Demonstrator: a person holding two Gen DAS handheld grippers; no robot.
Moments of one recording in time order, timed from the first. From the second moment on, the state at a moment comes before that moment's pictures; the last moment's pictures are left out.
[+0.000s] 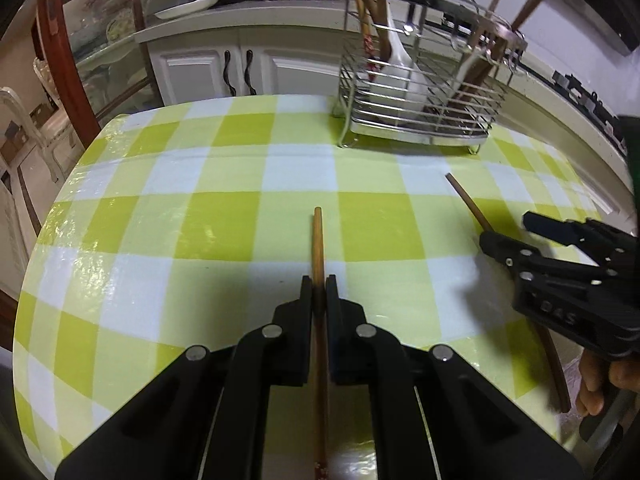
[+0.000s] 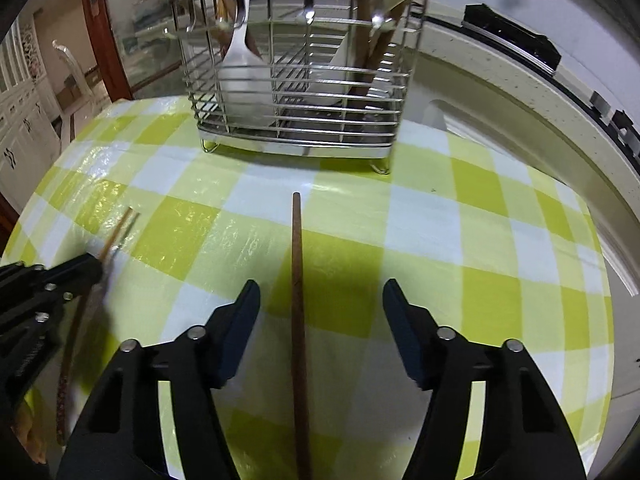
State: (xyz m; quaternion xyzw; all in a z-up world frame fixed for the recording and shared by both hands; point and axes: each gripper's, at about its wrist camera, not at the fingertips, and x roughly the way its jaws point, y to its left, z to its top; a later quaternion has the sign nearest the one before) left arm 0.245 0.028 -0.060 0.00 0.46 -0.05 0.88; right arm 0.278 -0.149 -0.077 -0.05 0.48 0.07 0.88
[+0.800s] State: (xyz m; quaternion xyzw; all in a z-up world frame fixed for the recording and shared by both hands) left arm 0.227 0.034 -0.004 -0.04 0.40 -0.07 0.91; right arm 0.244 -0.181 -0.004 0.00 0.40 0.09 0.91
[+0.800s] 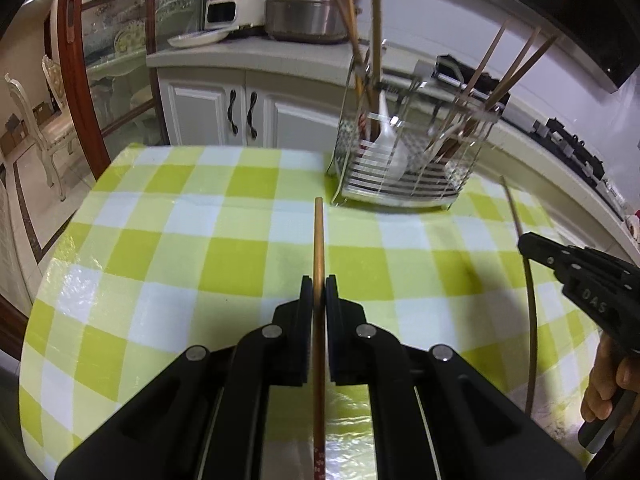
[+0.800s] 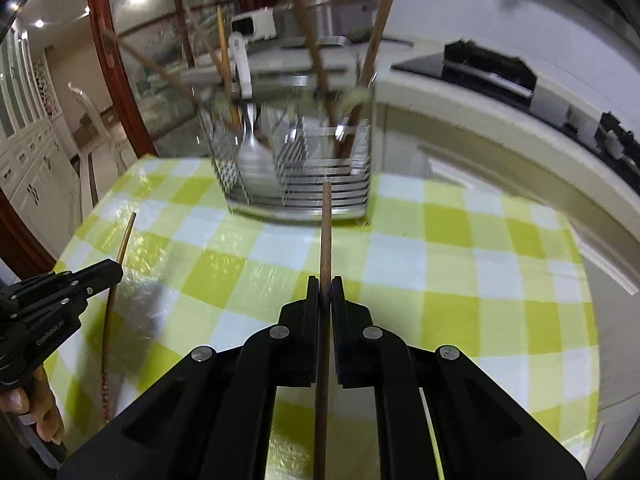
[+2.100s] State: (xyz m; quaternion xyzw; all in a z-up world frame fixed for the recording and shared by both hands) left arm 0.180 0.007 0.083 -0.03 0.31 -0.09 0.95; right arm 0.179 -0.219 0.093 0.01 0.30 0.06 0.95
